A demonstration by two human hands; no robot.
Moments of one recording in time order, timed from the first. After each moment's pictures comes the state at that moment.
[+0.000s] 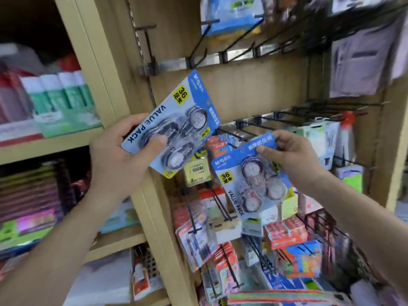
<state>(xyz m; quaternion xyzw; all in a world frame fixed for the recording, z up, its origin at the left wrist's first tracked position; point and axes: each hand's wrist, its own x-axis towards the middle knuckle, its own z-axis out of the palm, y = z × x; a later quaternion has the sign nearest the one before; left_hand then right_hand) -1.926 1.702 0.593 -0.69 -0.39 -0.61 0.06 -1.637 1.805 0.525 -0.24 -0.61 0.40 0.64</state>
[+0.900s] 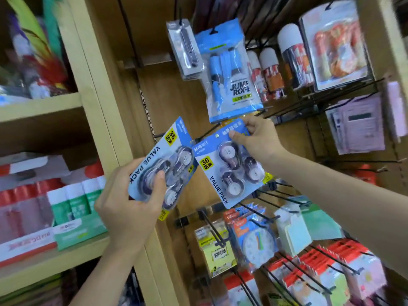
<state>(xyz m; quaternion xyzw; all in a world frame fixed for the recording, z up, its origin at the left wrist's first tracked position) -1.945 1.763 0.673 -0.55 -0.32 -0.65 0.41 -1.697 1.874 0.713 -0.23 -0.62 0.23 0.72</state>
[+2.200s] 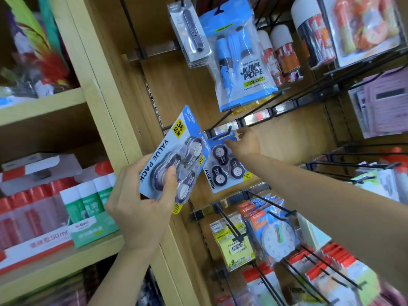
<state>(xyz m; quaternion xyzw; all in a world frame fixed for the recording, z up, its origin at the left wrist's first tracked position) -1.948 1.766 0.672 -0.56 -0.30 -0.63 0.45 -1.768 1.979 0.702 -0.44 -0.54 0.23 0.68</state>
